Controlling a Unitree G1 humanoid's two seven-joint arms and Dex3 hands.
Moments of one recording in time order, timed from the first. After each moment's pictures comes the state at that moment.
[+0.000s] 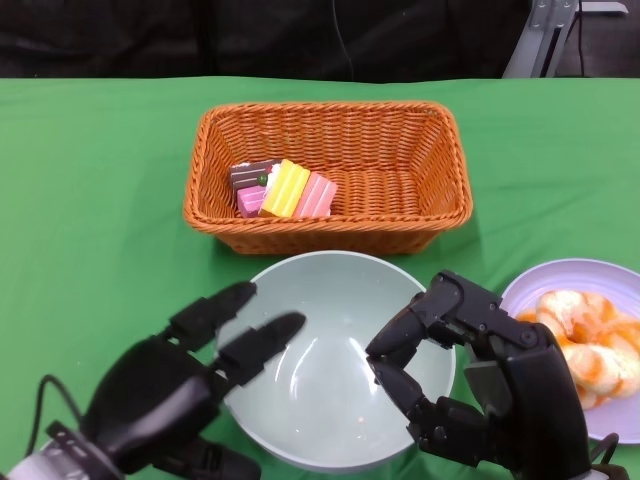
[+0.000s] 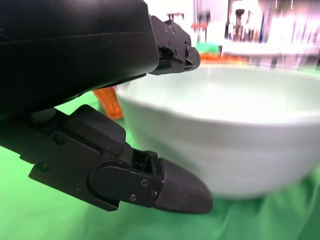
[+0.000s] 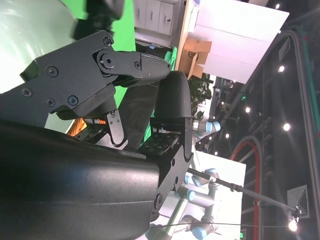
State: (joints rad) left arm -0.11 0.50 -0.39 0.32 0.79 -0.65 0.46; right arm 0.21 0.07 0.32 -0.28 -0.11 -0.45 0.02
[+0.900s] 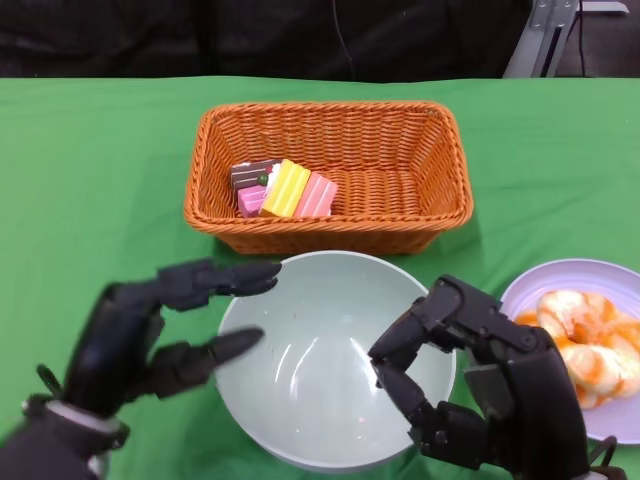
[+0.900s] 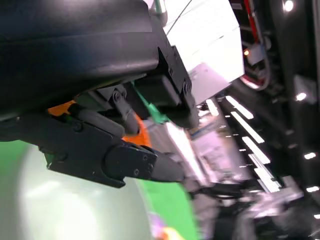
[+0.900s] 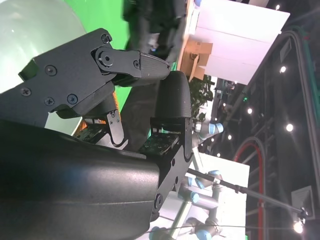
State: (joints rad) left arm -0.14 0.33 -0.30 0.38 -0.25 -0.90 -0.07; right arm 0.21 0.07 0.31 -0.24 -0.09 -0.48 0.03
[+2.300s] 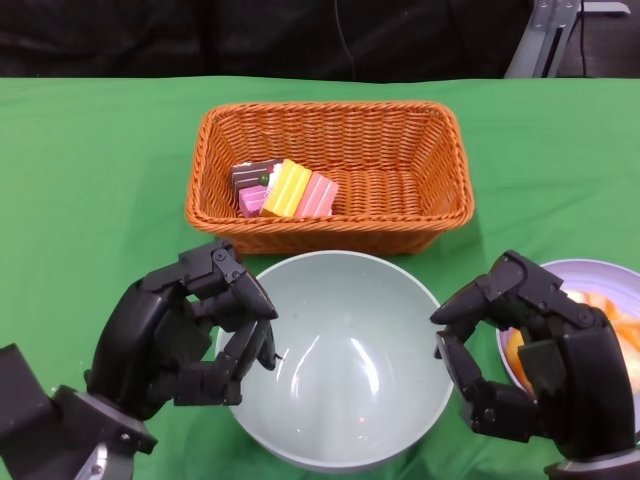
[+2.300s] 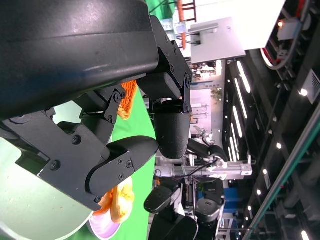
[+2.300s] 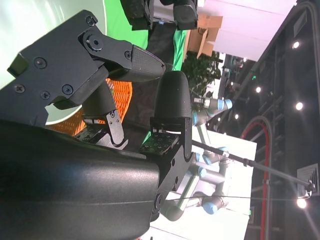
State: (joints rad) left arm -0.04 0.08 -0.05 0.11 -0.43 -0.36 -0.54; right arm 0.15 0.05 0.15 -0.14 -0.03 -0.53 0.05
